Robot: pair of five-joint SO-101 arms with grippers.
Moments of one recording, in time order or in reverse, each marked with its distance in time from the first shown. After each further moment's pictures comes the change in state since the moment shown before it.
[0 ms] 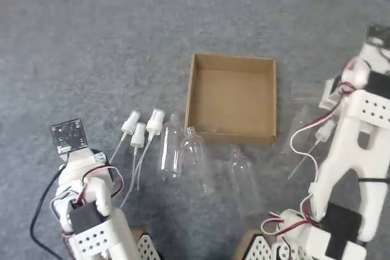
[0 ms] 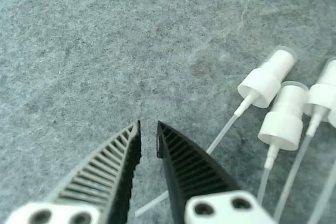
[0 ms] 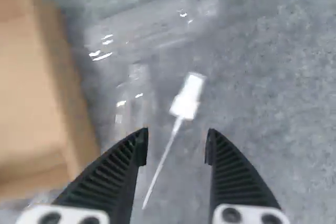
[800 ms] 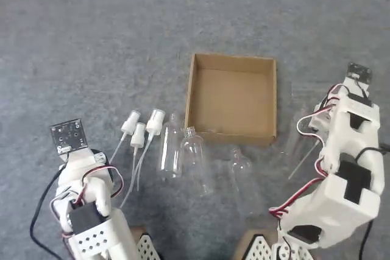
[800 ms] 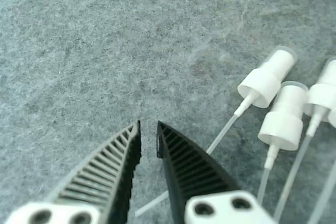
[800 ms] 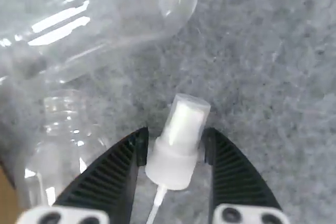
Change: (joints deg) left arm 0.0 0.0 0.0 0.0 0.0; right arm 1.8 23.5 11.6 -25.8 0.1
